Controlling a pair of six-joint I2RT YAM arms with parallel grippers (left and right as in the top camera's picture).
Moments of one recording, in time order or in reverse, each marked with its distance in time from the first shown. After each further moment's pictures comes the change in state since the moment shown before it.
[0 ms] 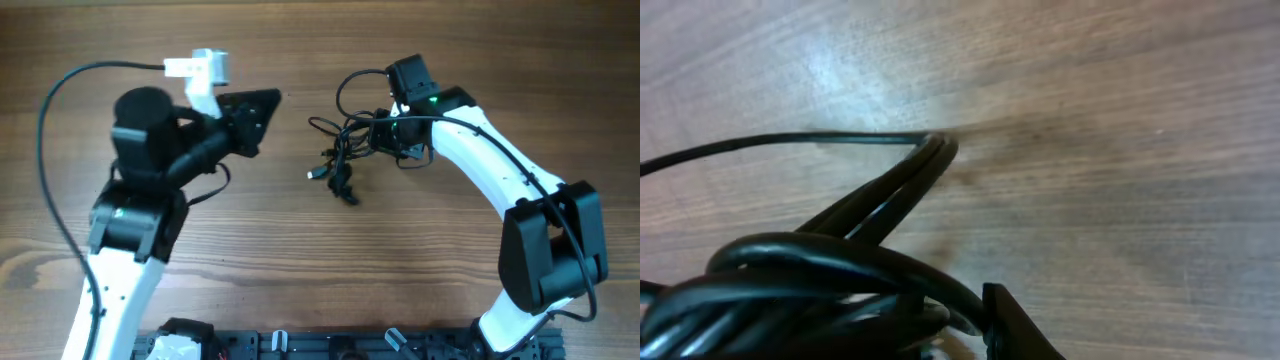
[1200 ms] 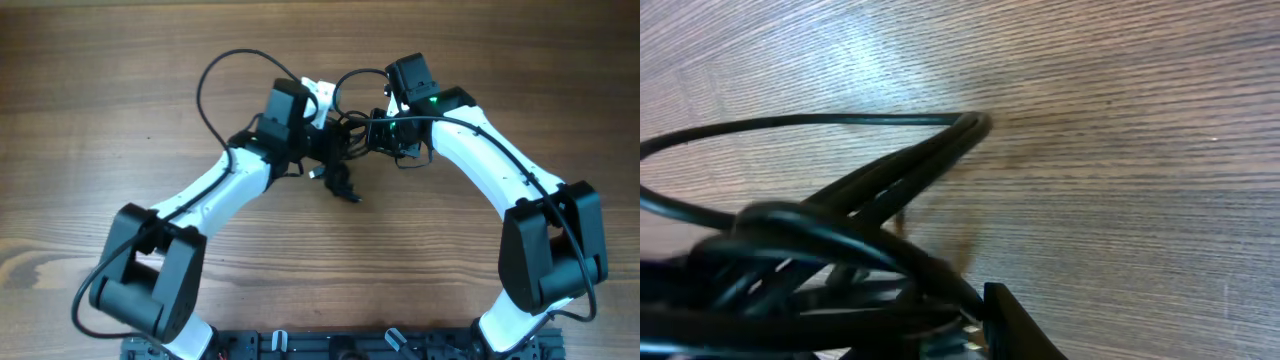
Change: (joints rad) left arm -0.279 0.681 0.001 0.165 -0.177 0.330; right arm -0.001 0.000 0.000 0.007 -0.065 -0.040
